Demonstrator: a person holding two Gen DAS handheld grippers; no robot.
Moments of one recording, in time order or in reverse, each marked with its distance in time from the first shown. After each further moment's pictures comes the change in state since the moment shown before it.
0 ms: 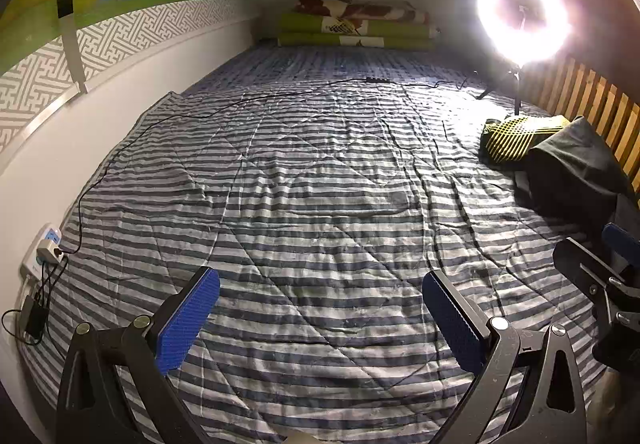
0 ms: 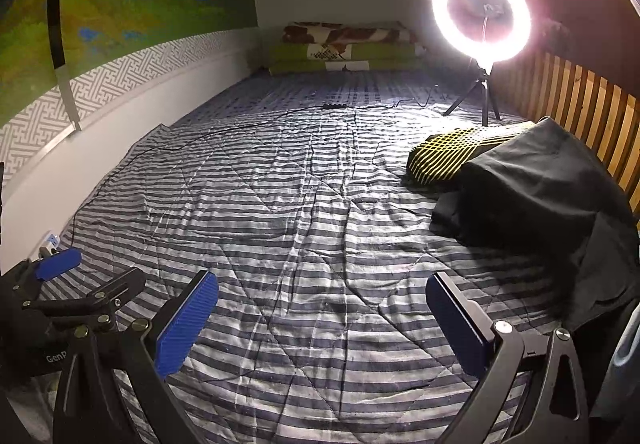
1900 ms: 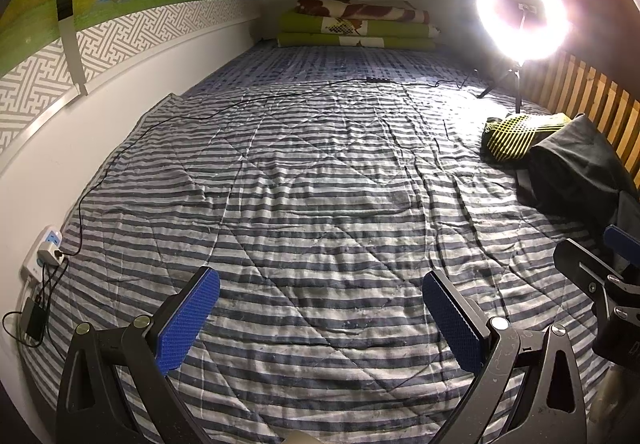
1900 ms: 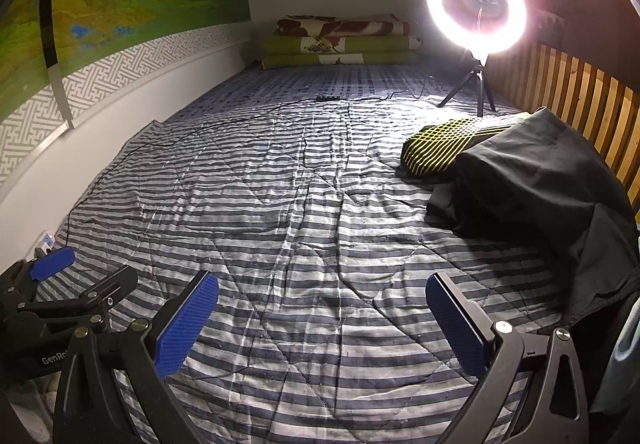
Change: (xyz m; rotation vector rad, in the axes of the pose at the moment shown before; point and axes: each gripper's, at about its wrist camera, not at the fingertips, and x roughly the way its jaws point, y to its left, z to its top) left arm 0.005 -0.002 -0.002 0.004 -0.006 0.006; right arm 0.006 -0.007 -0.004 0.014 0.022 -0.014
